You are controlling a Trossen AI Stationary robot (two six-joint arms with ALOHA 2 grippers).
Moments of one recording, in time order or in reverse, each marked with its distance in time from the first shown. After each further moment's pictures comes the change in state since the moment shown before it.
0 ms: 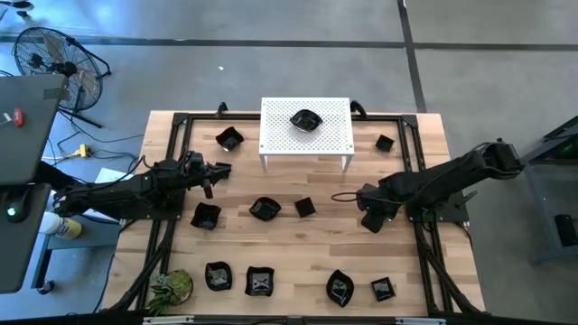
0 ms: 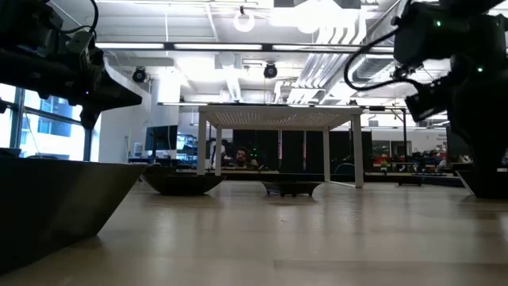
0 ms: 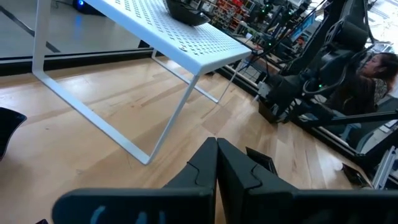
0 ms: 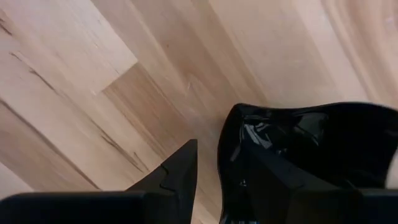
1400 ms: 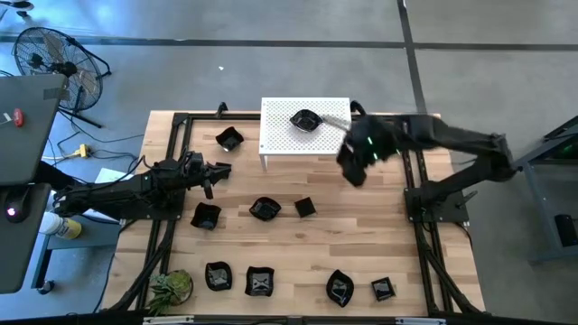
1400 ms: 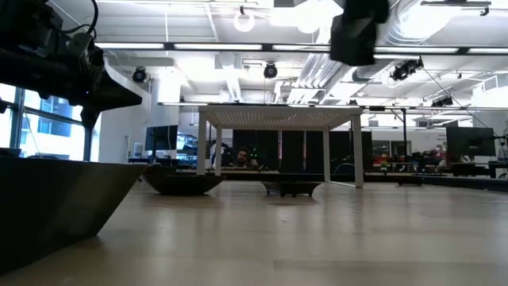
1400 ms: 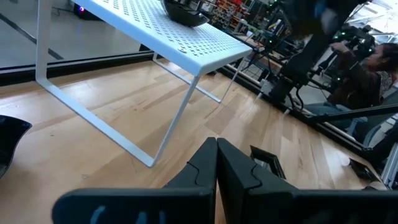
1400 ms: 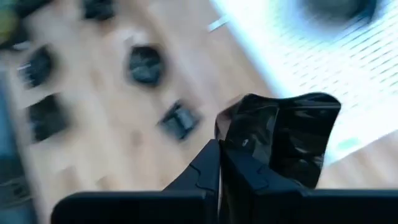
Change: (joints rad) left arm 0.000 0.000 0.000 -0.002 -0.003 0.044; right arm -0.308 0.134 1.008 -0.346 0.087 -0.424
